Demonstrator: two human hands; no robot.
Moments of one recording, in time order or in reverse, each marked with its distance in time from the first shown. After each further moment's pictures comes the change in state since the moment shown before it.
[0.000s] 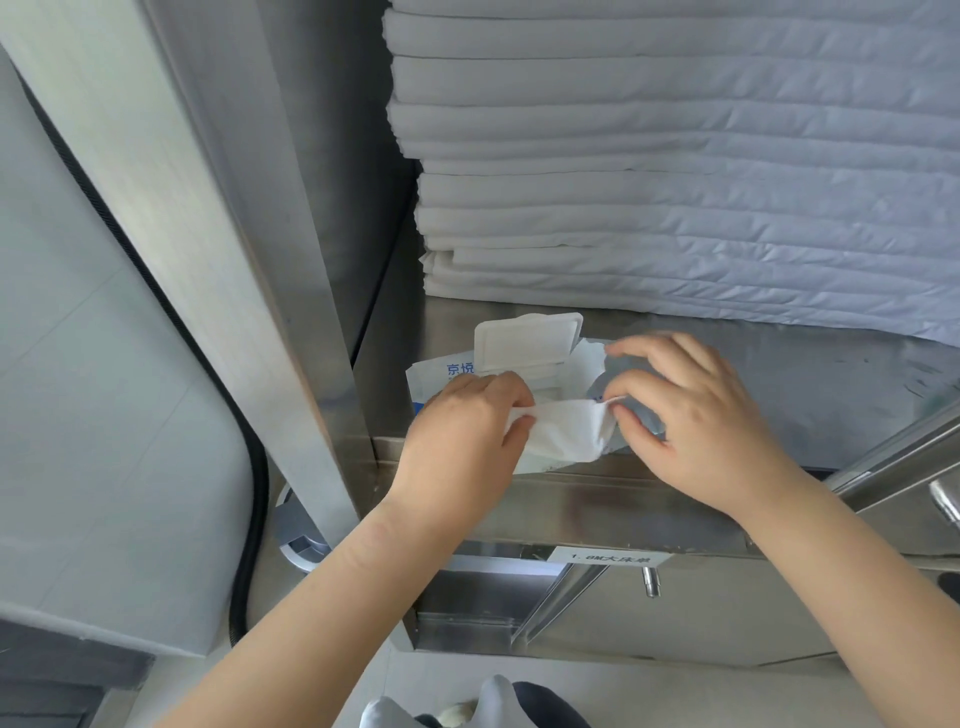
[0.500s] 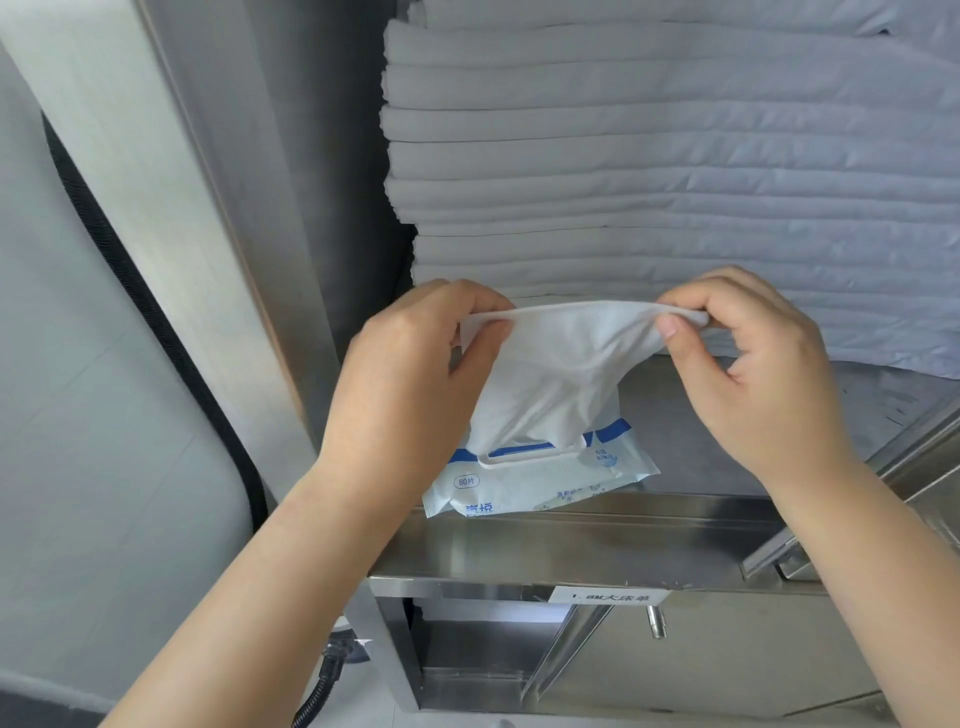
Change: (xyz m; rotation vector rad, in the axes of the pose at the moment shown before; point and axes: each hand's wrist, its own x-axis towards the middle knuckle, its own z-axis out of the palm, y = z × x) left_hand 0.035 0.028 -0.090 -0.191 0.276 0.075; right_hand 0.039 -0.008 -0.065 0.263 0.379 0.167
